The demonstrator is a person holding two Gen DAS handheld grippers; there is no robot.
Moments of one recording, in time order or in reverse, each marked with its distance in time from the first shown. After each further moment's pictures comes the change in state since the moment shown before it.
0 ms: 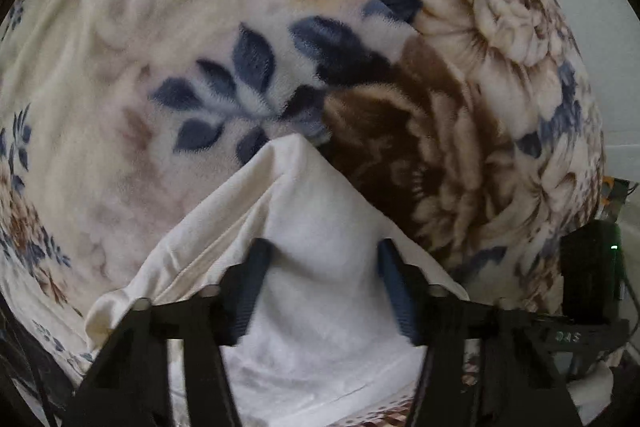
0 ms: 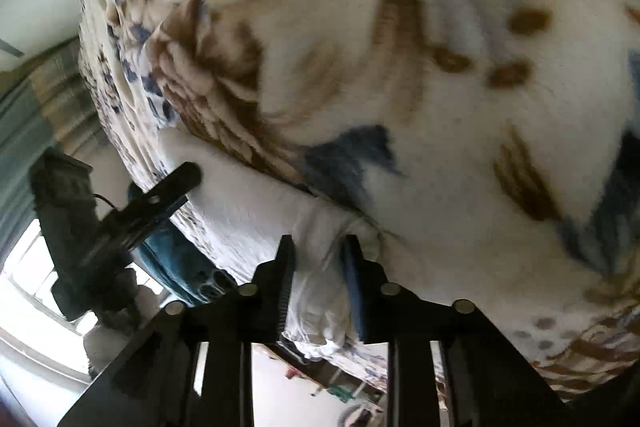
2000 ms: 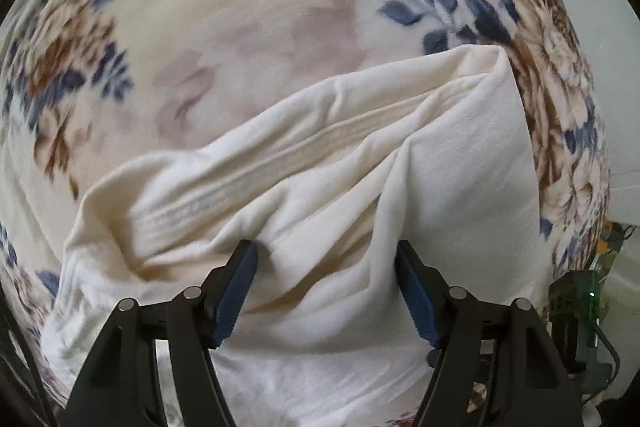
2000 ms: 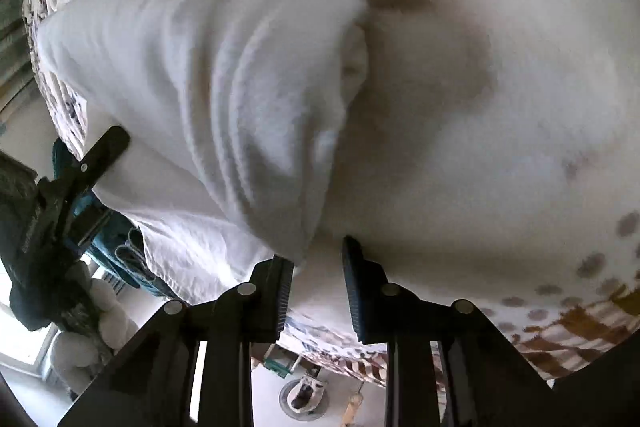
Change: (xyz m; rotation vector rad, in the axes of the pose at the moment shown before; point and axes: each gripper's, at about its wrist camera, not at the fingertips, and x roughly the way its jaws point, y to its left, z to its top) left arm 0.028 0.085 -0.120 -0.244 -0.171 -0.035; right arm 0.132 0.098 -0.033 -0.075 0.113 -0.295
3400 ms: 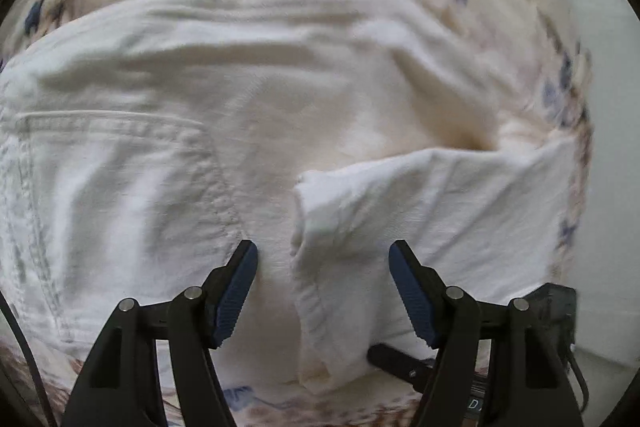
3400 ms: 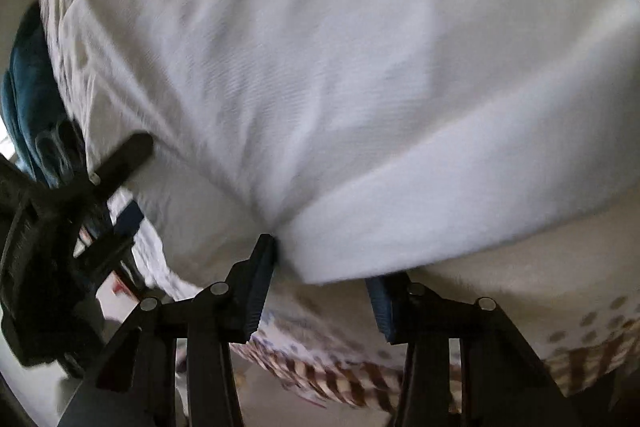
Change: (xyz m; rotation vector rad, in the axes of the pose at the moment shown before) left arm -0.020 0.166 -0.141 -0.574 -0.144 -0.220; right arm 0.149 0.146 -0.068 -0.389 0.095 -0.295
